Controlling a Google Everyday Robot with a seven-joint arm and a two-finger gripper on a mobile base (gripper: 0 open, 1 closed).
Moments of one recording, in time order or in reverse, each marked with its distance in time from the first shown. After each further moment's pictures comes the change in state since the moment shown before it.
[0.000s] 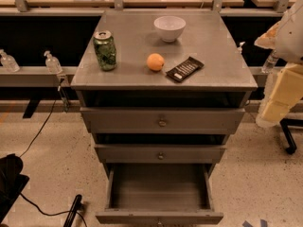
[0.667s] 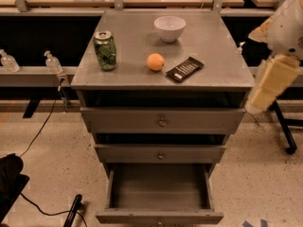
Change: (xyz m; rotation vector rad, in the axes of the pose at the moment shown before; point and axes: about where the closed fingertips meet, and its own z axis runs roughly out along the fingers) arm -0.008 -0.028 0.013 0.024 -0.057 0.011
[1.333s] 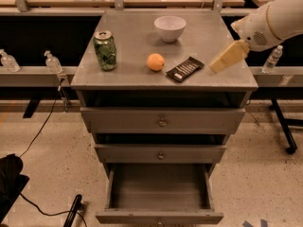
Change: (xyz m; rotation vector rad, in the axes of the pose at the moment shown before) arm -0.035 -0.127 0.090 0.113 -0.393 0.257
